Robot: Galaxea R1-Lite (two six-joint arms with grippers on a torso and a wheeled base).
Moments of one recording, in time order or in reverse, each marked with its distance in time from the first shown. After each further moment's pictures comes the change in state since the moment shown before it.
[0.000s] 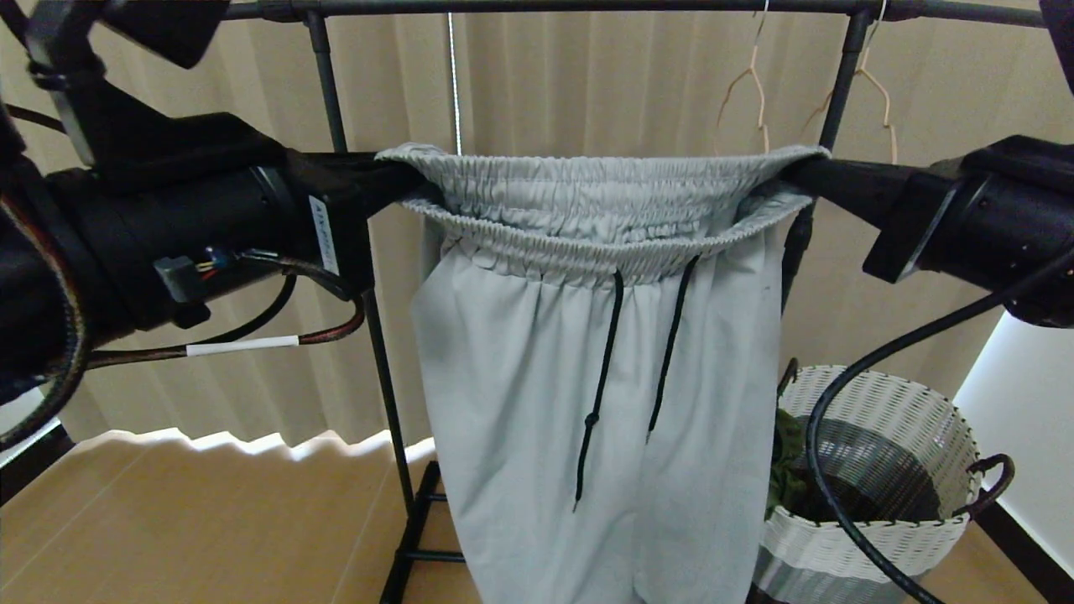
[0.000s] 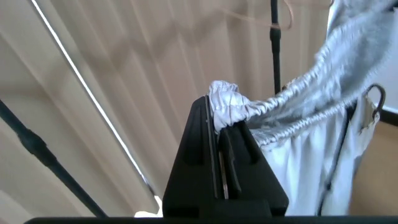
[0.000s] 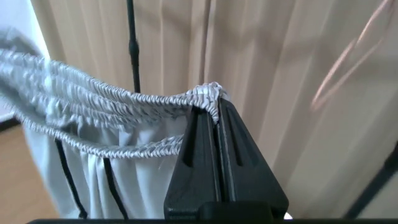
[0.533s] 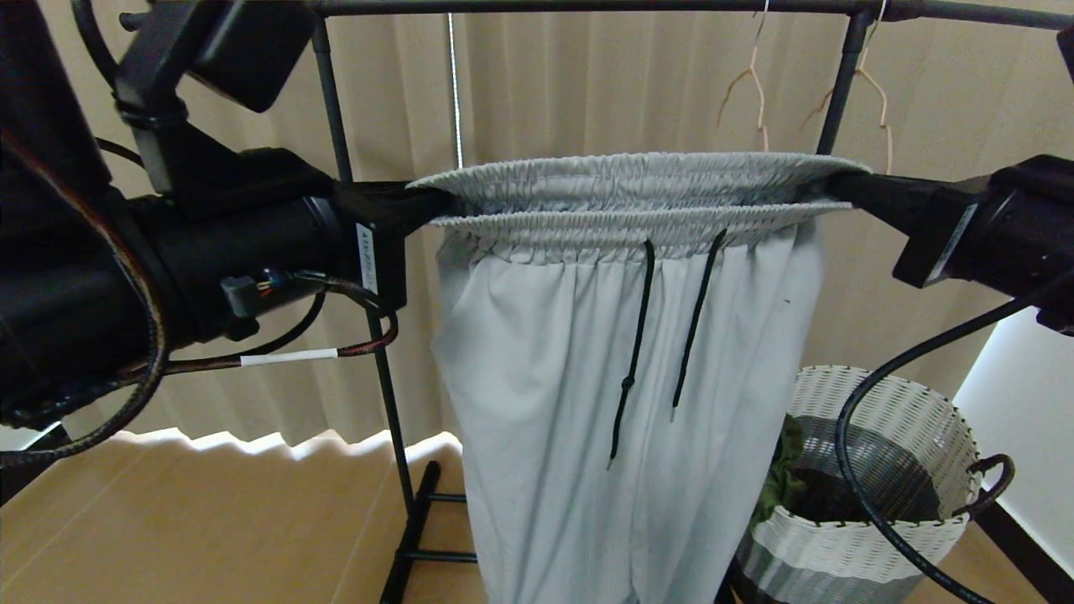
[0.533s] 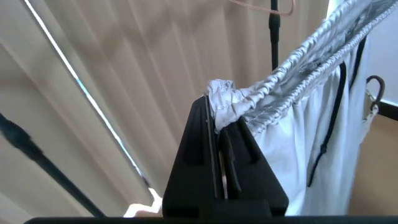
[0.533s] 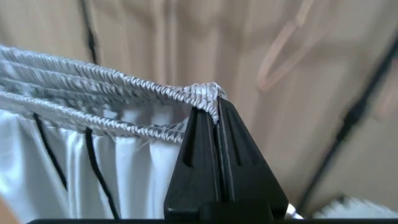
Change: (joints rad) left arm 0.000 0.050 0.009 -0.022 0.000 -0.024; right arm -0.106 -0.028 0.033 0.021 -0.049 -0.013
